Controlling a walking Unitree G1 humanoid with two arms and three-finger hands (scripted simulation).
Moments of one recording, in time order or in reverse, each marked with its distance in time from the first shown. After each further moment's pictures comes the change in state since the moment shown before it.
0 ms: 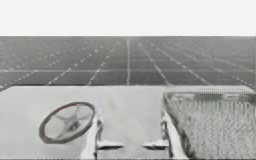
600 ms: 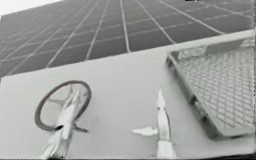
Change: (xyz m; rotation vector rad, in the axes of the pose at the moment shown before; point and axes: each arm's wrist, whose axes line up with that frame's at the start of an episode) left arm 0.098 0.057 0.029 1.265 0.189 0.064; right arm 0.017 0.027 -0.040 -0.119 -0.230 -0.222
